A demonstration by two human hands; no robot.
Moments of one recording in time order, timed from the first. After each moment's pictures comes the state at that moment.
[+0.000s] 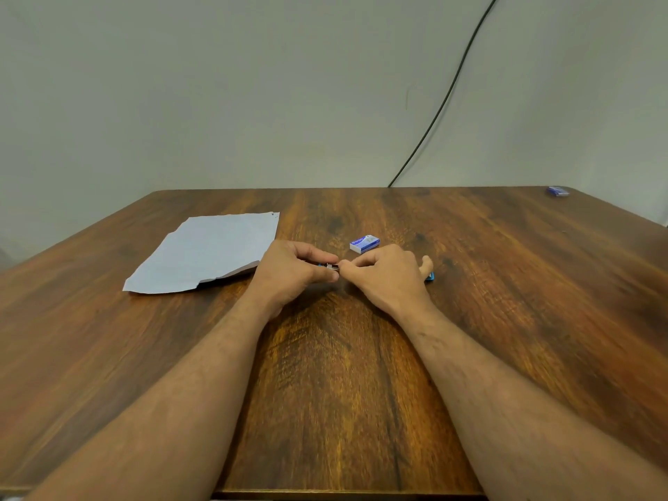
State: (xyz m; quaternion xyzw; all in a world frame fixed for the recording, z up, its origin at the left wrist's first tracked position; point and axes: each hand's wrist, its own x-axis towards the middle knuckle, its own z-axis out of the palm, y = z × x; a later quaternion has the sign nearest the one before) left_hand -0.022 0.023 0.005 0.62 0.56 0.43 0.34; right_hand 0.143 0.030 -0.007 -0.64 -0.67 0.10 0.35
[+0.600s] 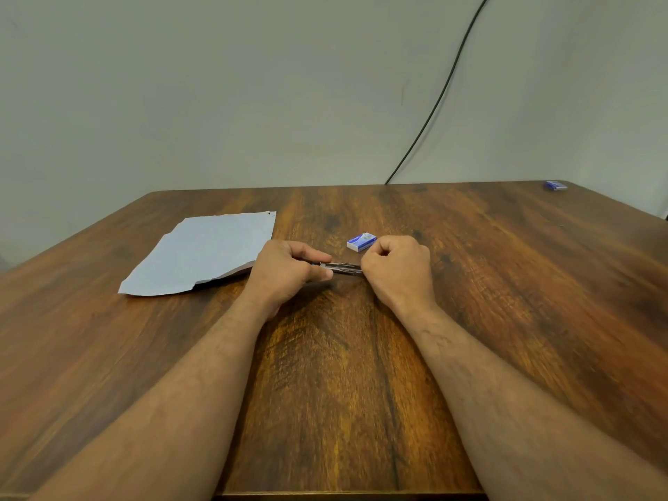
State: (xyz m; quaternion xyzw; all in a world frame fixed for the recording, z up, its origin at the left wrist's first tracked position) left_hand -0.021 0.027 0.002 0.59 0.58 0.44 0.34; right_hand 0.149 0.027 -0.006 -0.60 -0.61 0.13 0.49
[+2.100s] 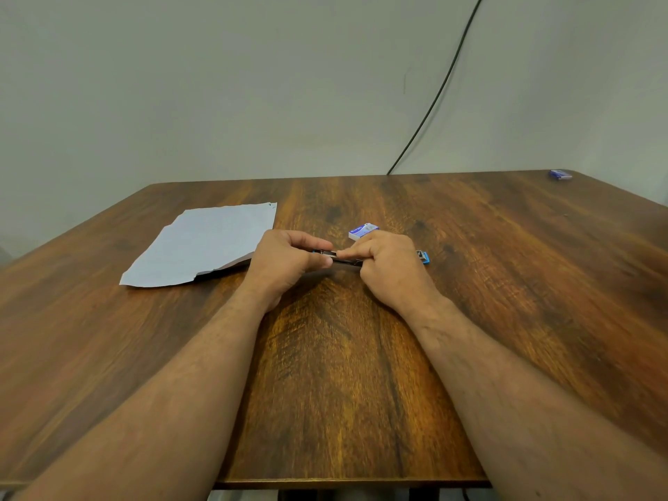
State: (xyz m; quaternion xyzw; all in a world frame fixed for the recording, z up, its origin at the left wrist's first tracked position) left_hand -0.022 0.025 0.003 0.59 0.57 0.46 0.35; right_hand 0.151 0.017 -0.002 -0.51 -0.76 0.14 0.37
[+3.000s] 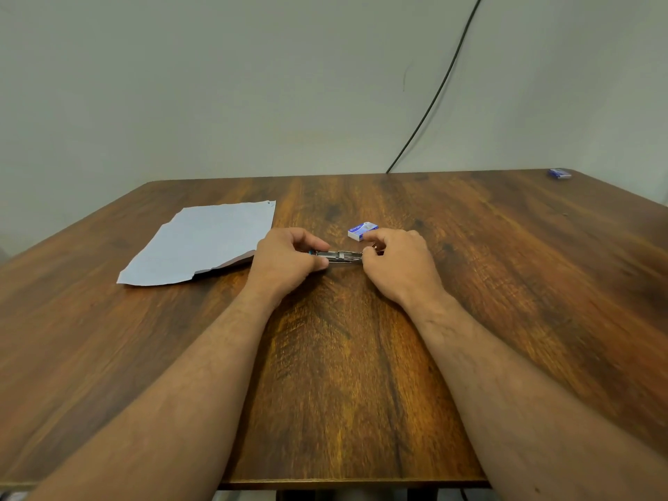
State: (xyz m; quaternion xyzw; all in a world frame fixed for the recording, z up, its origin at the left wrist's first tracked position) left_hand -0.019 0.026 -0.001 0.61 0.60 0.44 0.27; right_hand 0.155 0.028 -0.009 -0.62 -0.69 0.06 0.36
